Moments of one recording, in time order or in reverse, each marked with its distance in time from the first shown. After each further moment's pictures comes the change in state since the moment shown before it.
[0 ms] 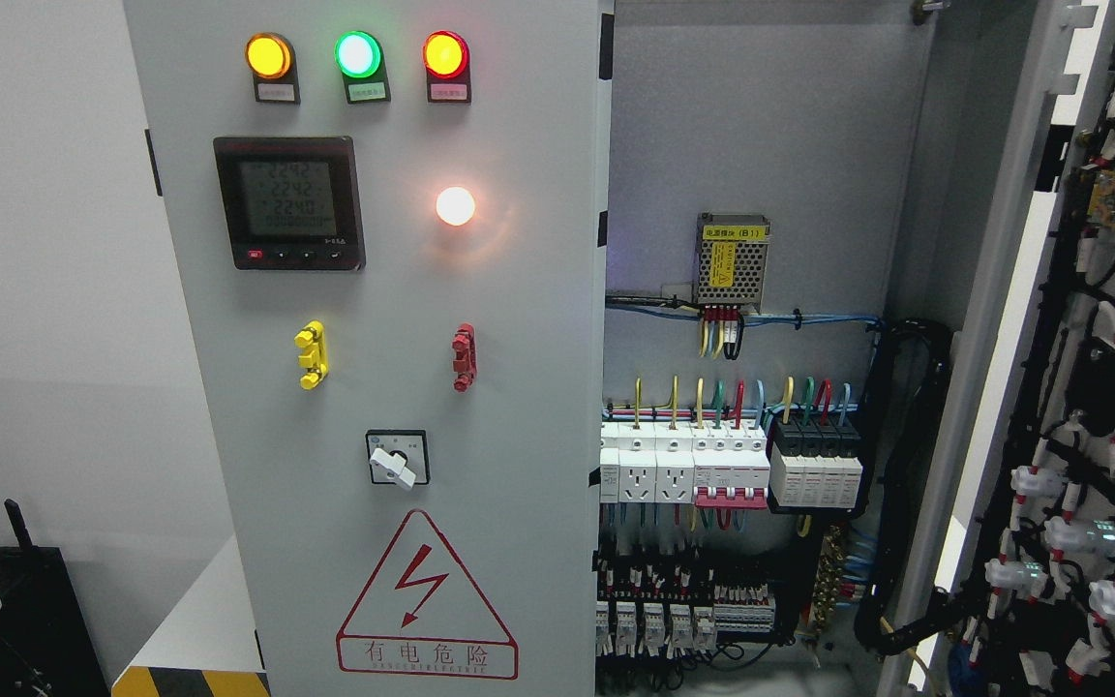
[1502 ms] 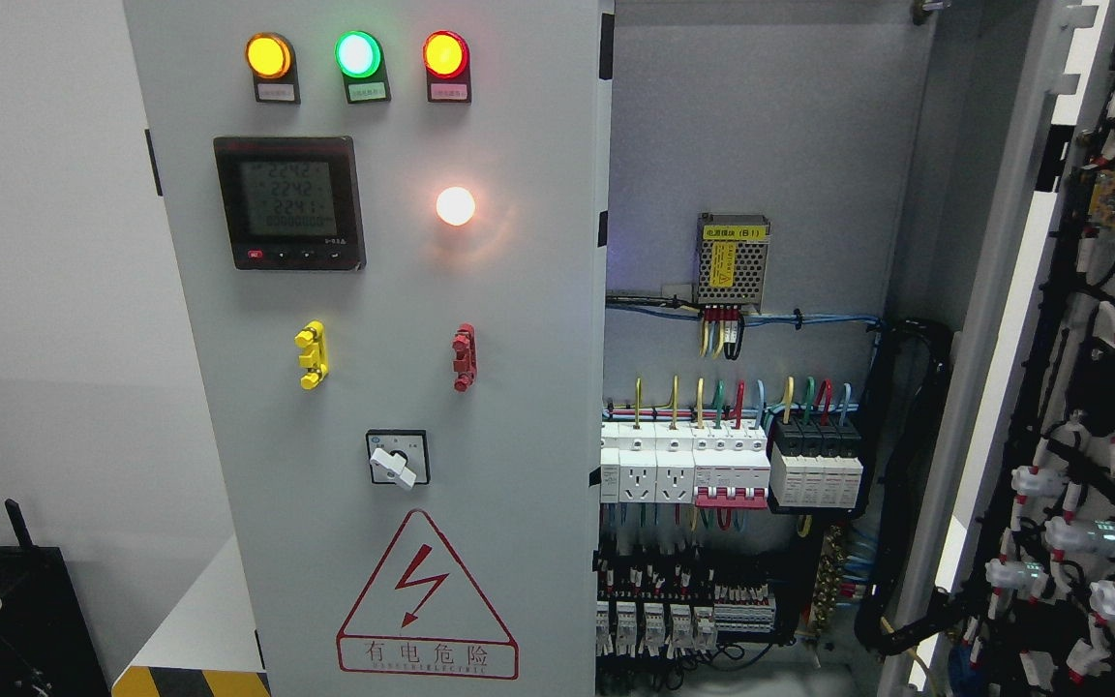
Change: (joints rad) left arm 0.000 -0.012 -0.093 -0.020 0.198 0.048 -0.068; right arm 0.163 -0.023 0.032 -0.544 -0.013 -0.031 0.007
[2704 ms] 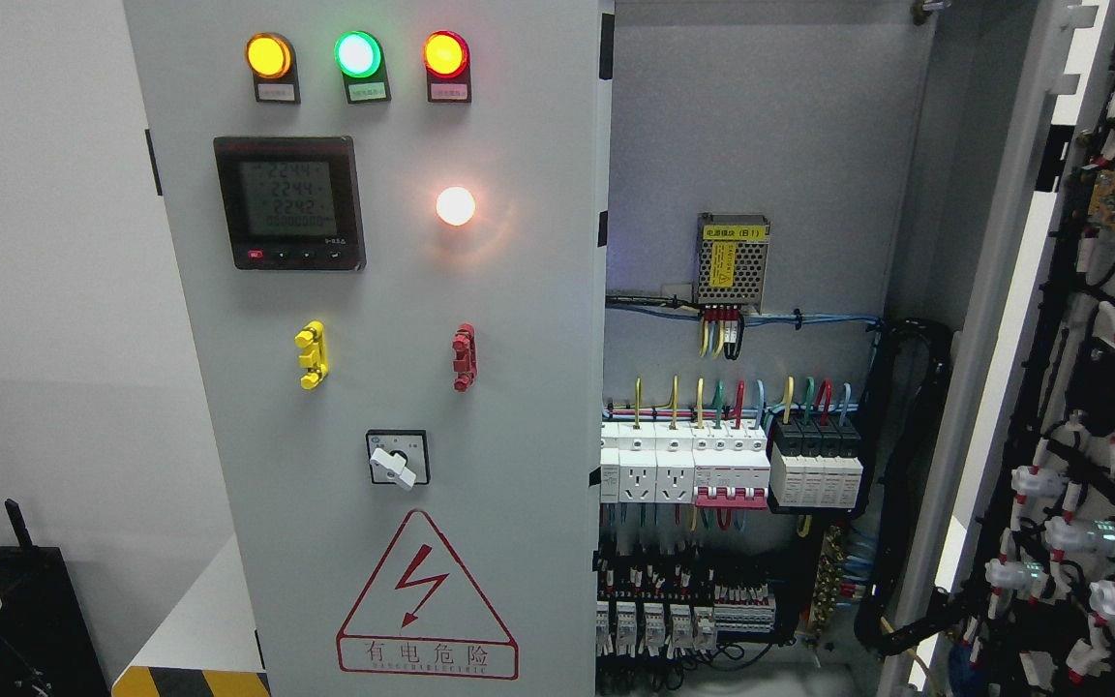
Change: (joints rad) left arm -0.002 0.000 -0.023 -0.002 -0.021 0.075 0.006; right arm -0.061 0.107 -0.005 -0.197 -0.069 0.023 -0.009
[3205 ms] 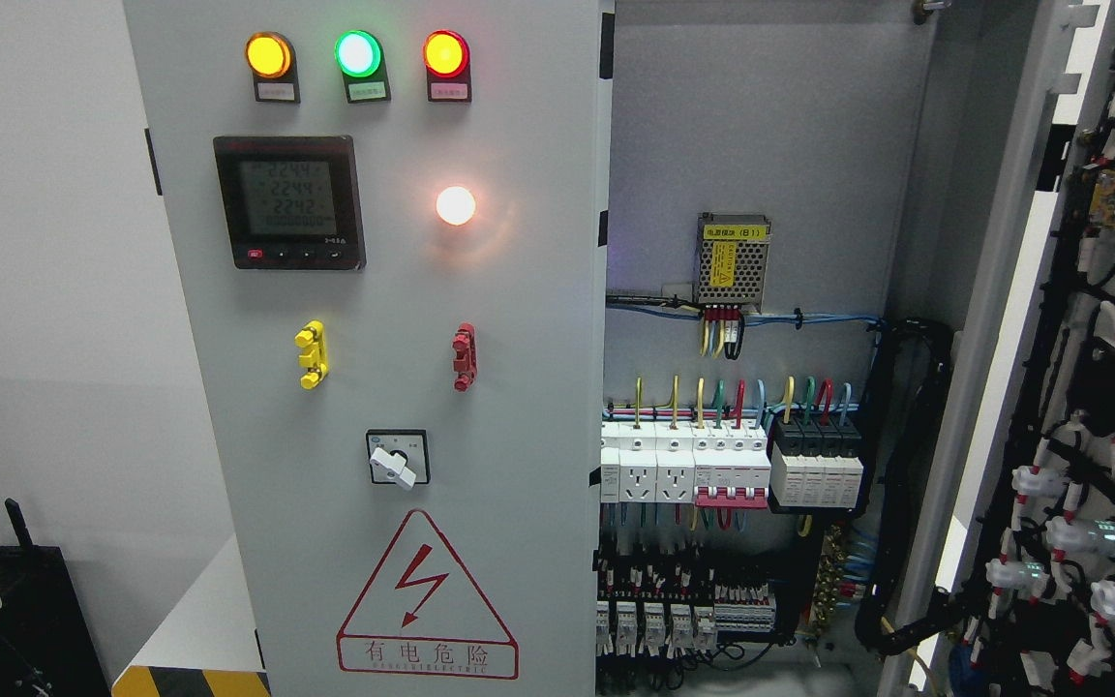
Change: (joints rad) left arm -0.032 0.000 -0.002 -0.023 -0.006 0.066 0.005; right arm -0.101 0.038 -0.017 -0.012 -0.132 0.102 -0.004
